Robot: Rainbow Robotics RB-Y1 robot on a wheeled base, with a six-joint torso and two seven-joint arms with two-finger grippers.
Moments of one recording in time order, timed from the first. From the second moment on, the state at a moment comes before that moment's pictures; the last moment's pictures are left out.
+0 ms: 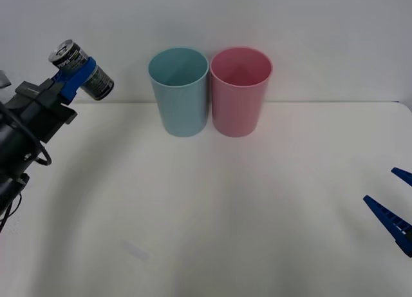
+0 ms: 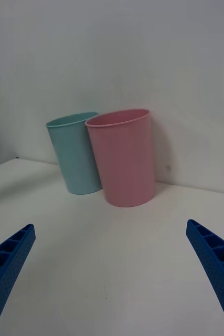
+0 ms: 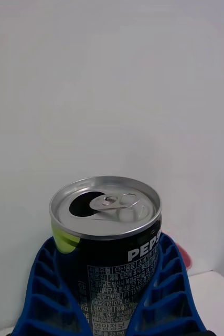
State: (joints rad) right arm 0.35 -0.40 -0.52 -1.66 0.96 -1.22 0.00; left arm -0.11 0.32 0.30 -1.83 -1.20 -0.70 0.49
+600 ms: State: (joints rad) right arm 0.35 -0.40 -0.52 -1.66 0.96 -1.22 0.00; left arm -0.43 0.33 0.26 -1.56 -1.35 -0.68 0.50
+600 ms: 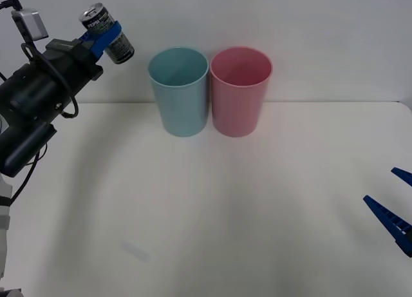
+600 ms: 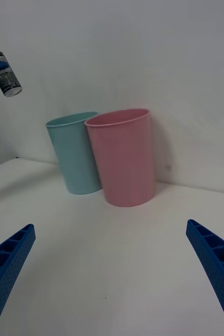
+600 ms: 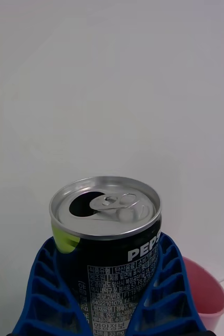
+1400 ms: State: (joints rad) right arm 0.35 -0.40 -0.52 -1.66 0.96 -1.22 0.00; left arm -0.82 0.33 0.11 -1.05 -1.43 -0.68 0.32
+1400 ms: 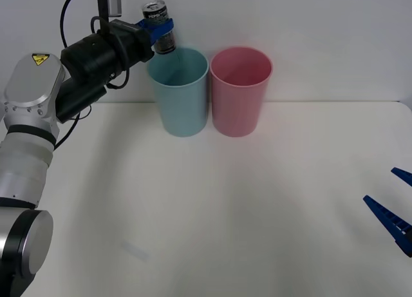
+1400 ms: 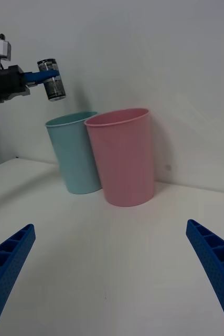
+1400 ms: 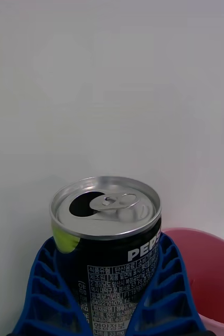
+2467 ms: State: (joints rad) right arm 0.35 -0.40 -0.52 -1.66 0.96 -1.22 0.00; left arm -0.88 0.32 0.11 -0.96 -1.44 -0.66 0.29
